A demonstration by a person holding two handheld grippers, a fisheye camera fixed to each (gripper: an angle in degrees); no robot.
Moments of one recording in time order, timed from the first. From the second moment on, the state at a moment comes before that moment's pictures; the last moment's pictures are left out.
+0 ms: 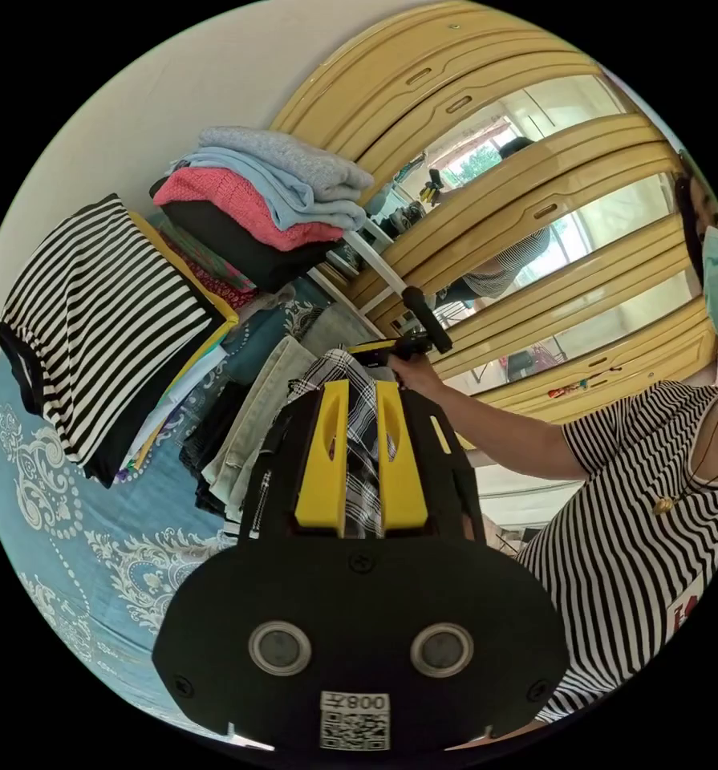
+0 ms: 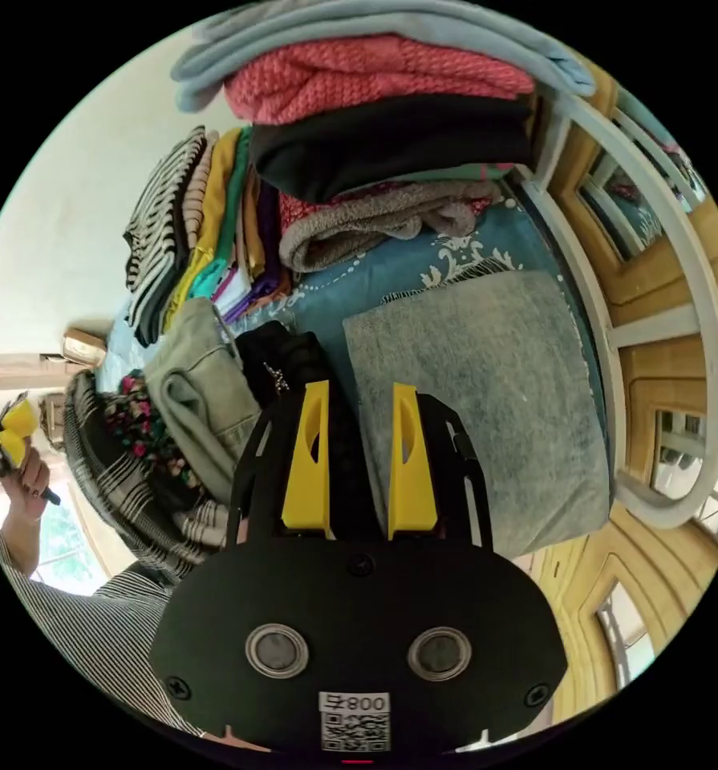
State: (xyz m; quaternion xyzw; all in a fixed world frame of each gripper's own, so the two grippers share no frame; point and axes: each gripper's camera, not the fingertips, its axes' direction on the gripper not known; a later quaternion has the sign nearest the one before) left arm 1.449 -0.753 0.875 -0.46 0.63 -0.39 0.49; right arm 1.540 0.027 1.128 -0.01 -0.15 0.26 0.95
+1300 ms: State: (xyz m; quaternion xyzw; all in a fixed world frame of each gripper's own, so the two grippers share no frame) left arm 1.093 -0.910 0.823 -0.31 0.64 -0.51 0.49; right arm 1.477 0.224 0.618 0.56 -0.20 0.17 0.78
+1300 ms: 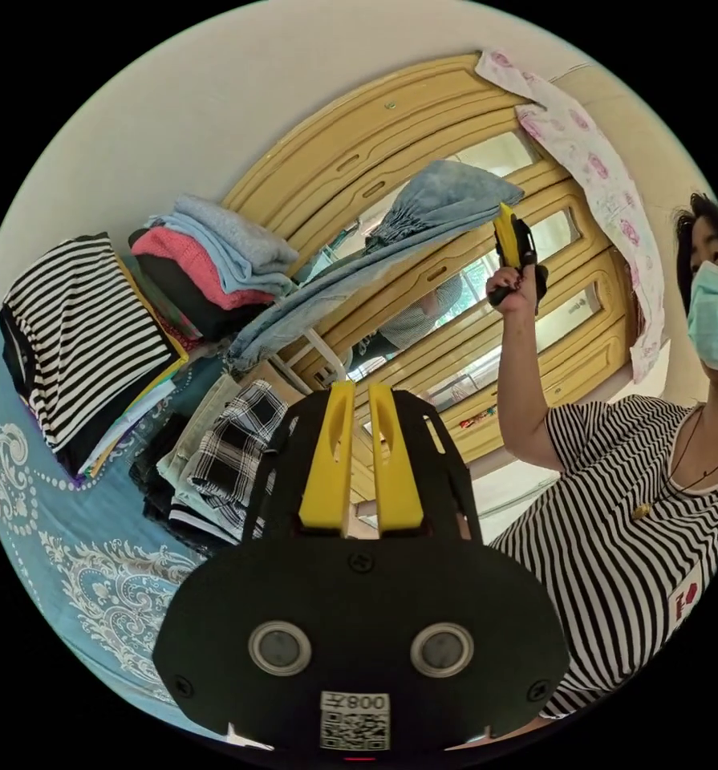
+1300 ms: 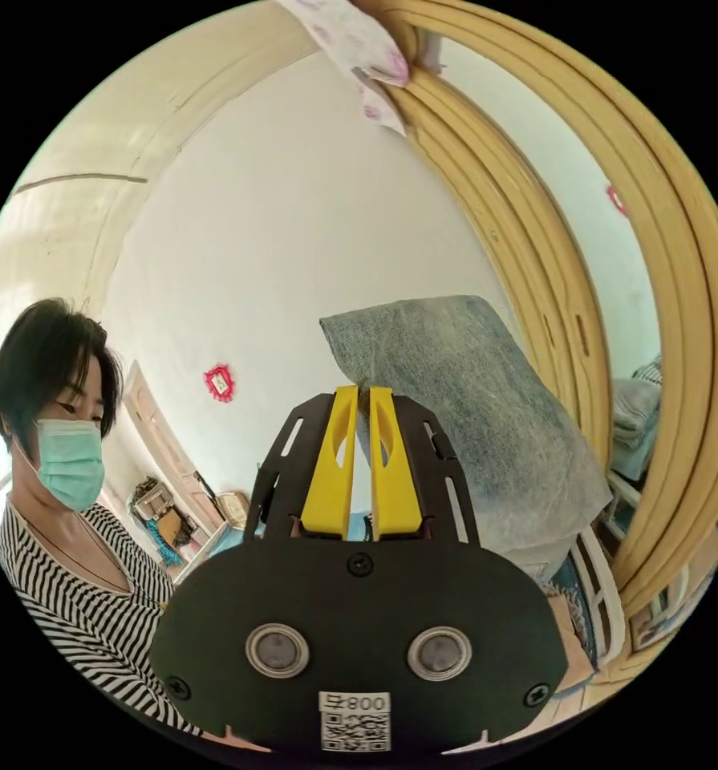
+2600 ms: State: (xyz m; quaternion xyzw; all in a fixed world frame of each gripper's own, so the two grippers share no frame) left arm 0.347 -1.190 0.408 -0.49 0.12 -0.46 0.73; right arm 1.106 -0.011 0.611 0.32 -0.51 -0.01 0.80
